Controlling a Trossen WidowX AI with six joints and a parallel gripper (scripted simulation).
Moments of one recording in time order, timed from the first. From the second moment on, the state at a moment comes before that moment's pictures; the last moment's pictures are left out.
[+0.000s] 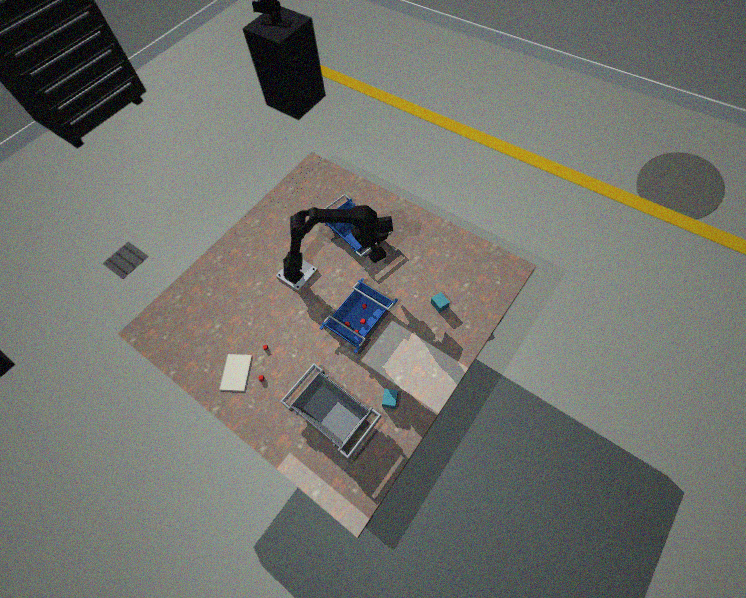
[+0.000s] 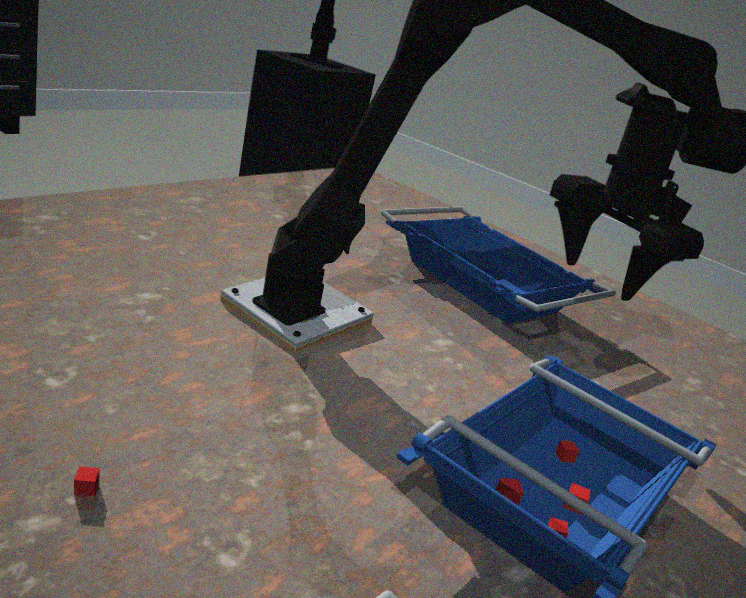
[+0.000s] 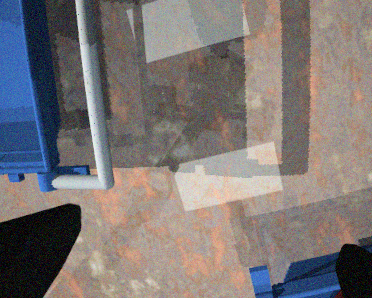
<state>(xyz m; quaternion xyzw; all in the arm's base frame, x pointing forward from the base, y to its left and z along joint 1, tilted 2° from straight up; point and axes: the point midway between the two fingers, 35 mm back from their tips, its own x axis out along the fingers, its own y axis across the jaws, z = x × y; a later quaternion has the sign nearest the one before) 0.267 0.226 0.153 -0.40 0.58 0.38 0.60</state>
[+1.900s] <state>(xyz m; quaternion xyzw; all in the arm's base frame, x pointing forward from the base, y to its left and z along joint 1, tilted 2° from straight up) 0.055 0.277 0.030 -0.71 0.07 0.69 0.07</state>
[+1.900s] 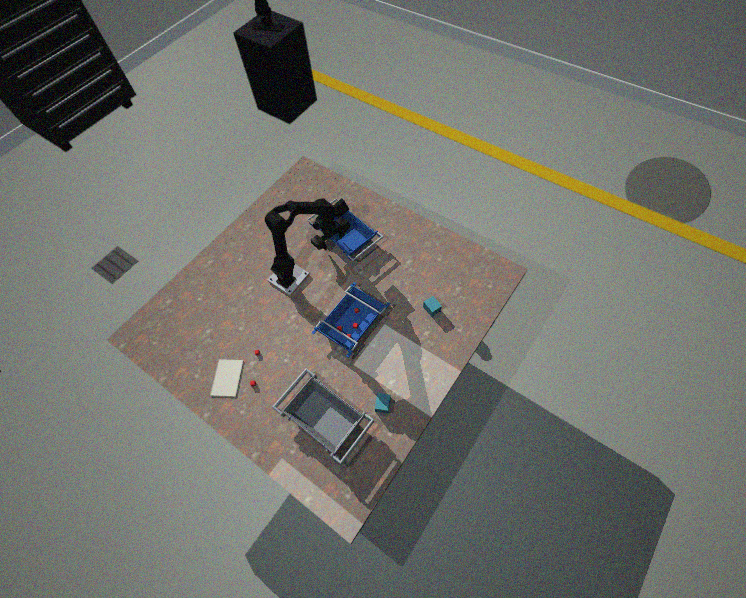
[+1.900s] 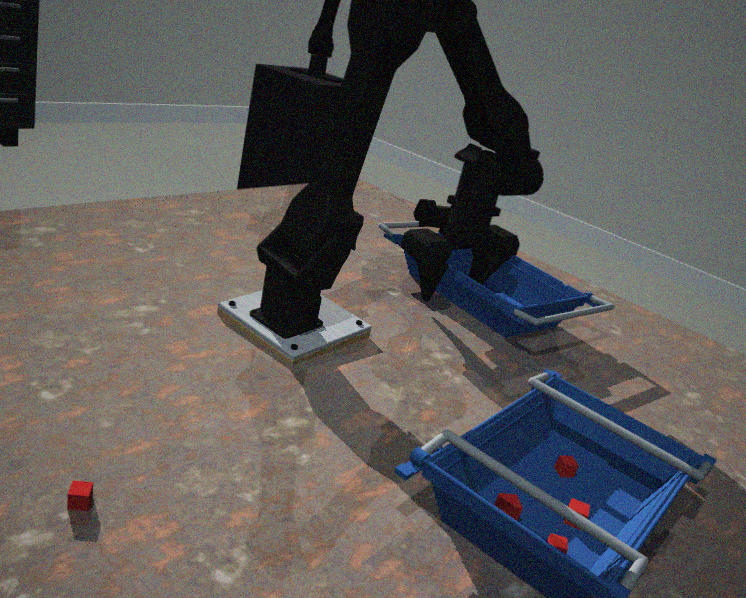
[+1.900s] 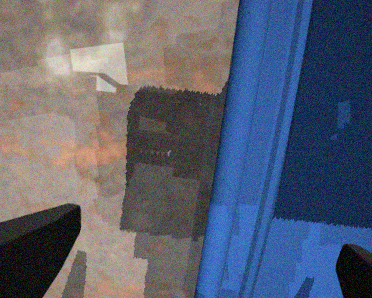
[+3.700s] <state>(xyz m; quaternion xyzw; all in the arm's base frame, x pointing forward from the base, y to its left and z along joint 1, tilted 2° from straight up) 0.055 0.277 0.028 -0.71 0.07 0.69 0.07</state>
